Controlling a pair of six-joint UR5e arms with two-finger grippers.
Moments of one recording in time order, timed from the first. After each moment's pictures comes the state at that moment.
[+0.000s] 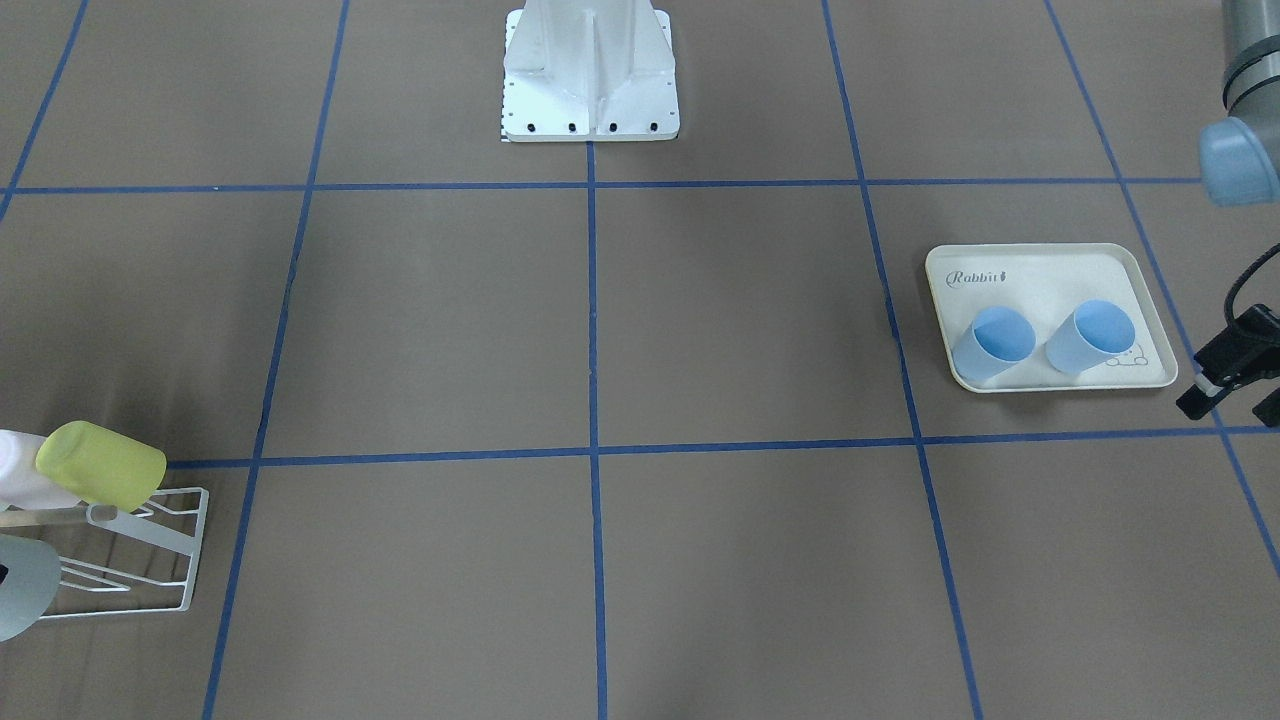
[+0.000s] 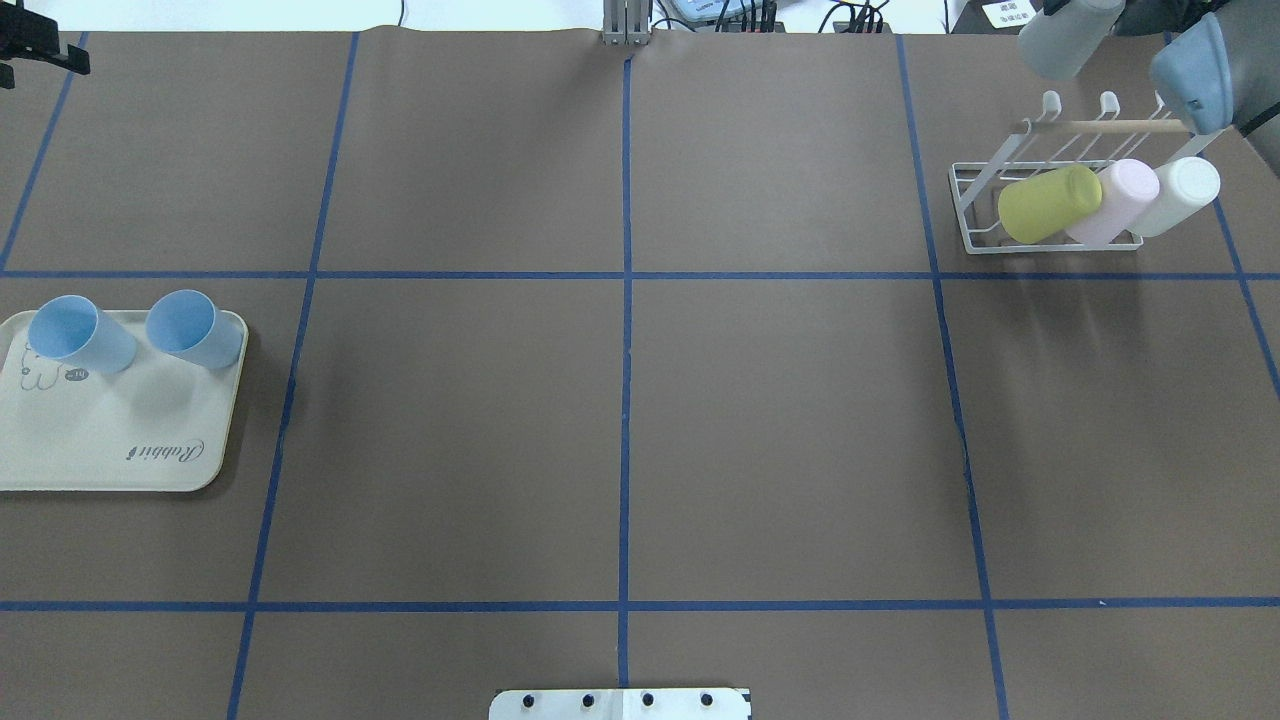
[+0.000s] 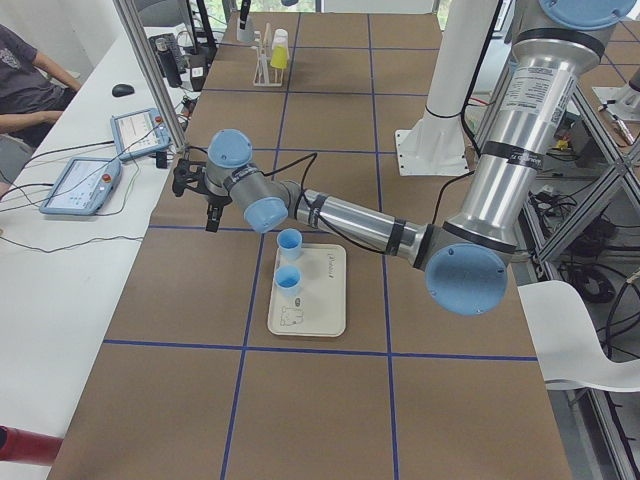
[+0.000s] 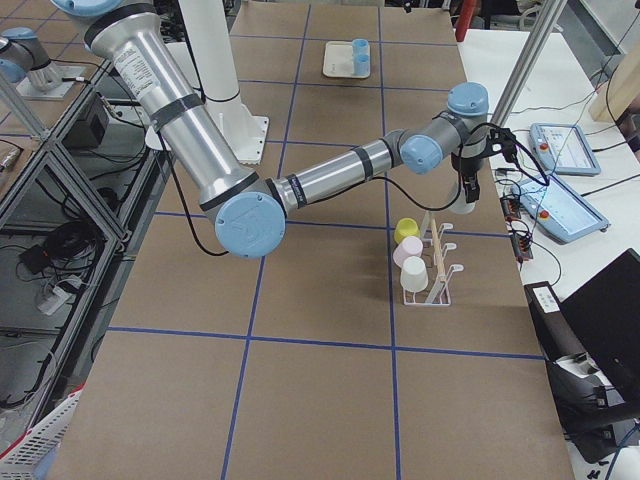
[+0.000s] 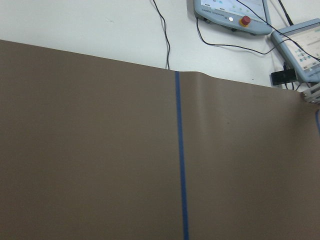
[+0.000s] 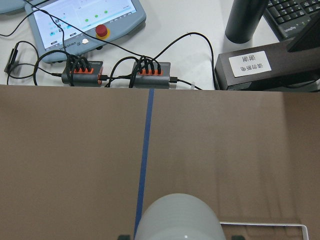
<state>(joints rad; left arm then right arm) -1.34 -1.85 -1.55 -2.19 -2.30 -0.78 1.29 -0.99 1.36 -1.27 2.22 0.60</state>
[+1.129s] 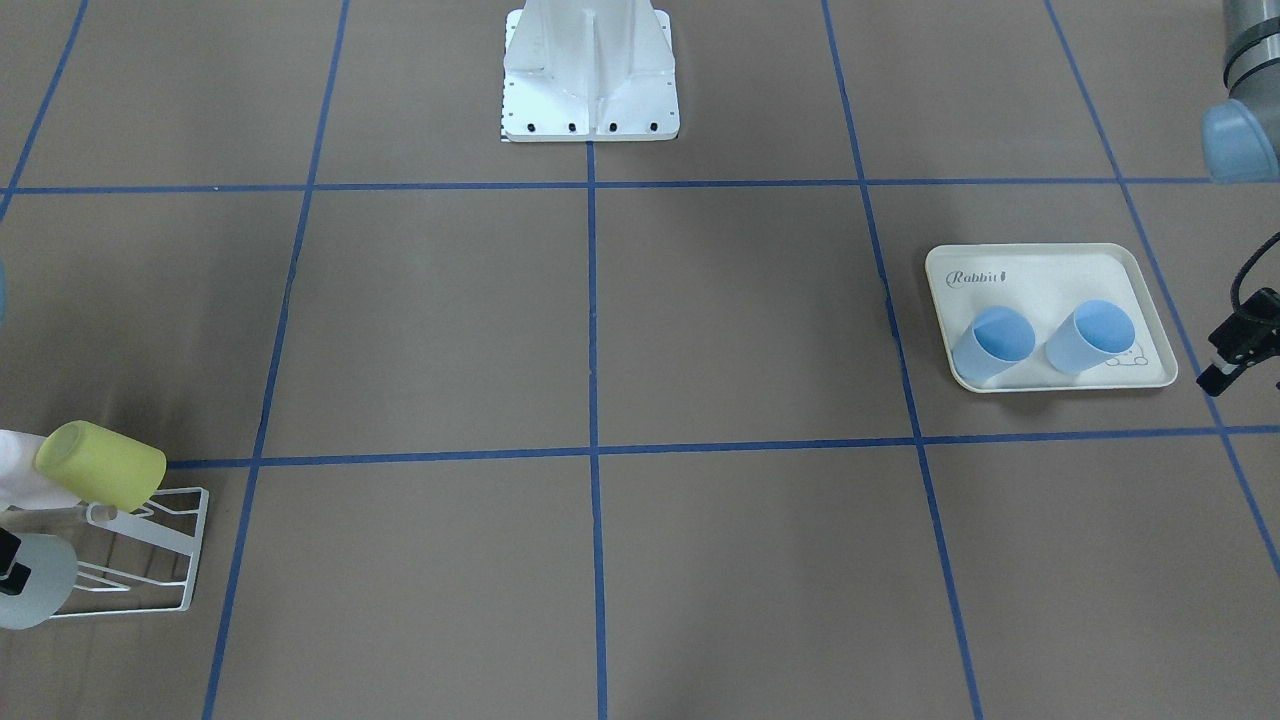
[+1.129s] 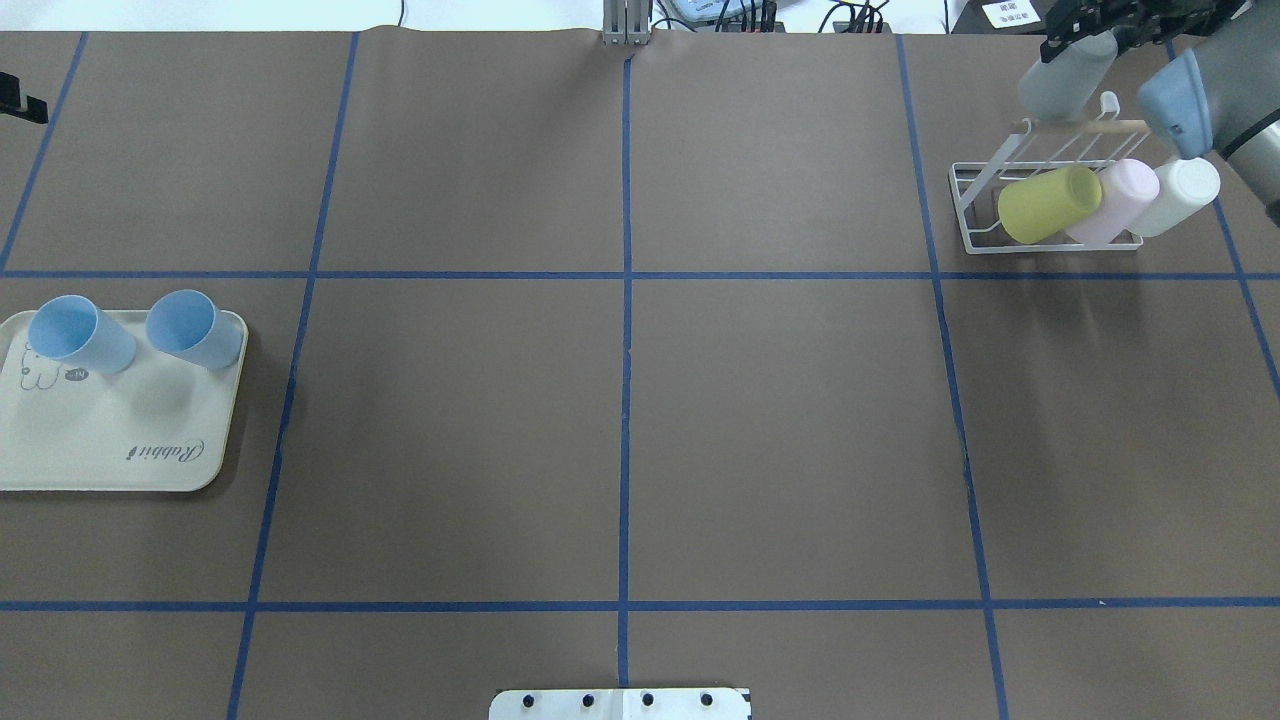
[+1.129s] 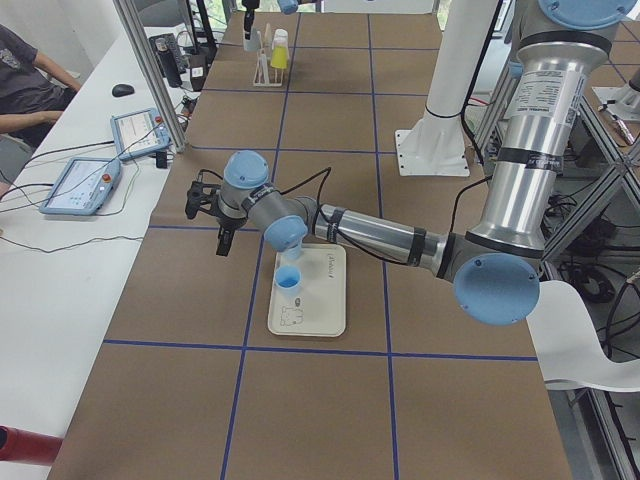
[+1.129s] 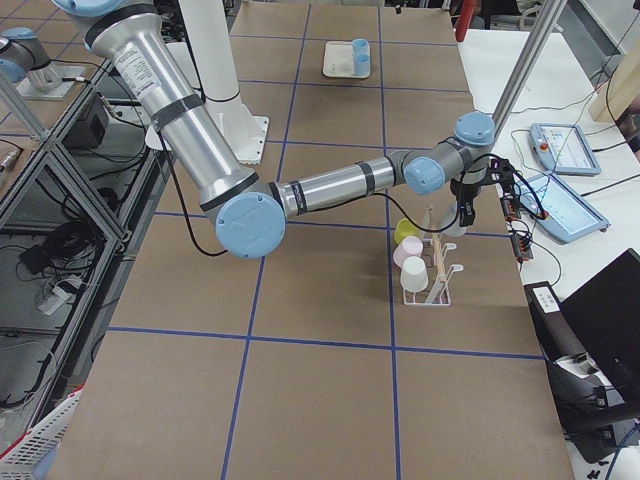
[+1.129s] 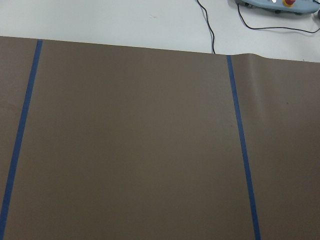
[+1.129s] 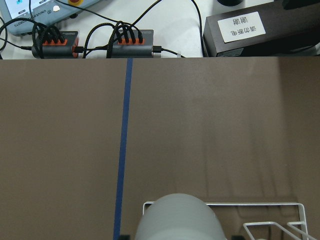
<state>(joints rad) -1.33 -1.76 -1.60 -2.18 -2.27 -0.74 1.27 -1.00 1.28 -1.27 2.25 0.60</state>
